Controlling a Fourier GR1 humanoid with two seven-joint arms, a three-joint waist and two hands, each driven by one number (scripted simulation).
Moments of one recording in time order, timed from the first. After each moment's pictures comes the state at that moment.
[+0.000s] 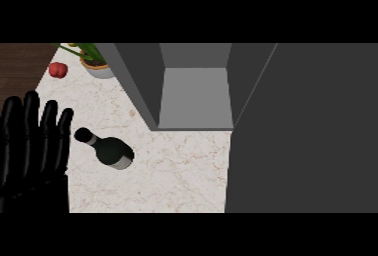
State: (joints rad) left arm -0.08 0.08 -0.43 -2.34 -0.33 0.62 0.58; right arm 0.02 -0.14 0.08 -2.43 -0.20 0.10 0.49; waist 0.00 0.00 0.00
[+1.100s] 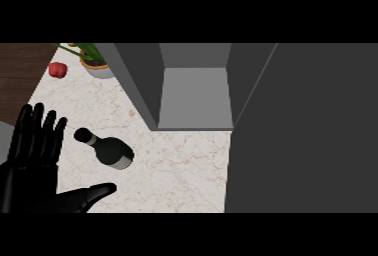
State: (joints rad) left arm 0.12 0.10 -0.12 -2.14 0.11 0.38 0.29; right arm -0.05 -0.14 0.07 -2.44 -0.19 0.08 0.57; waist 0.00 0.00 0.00
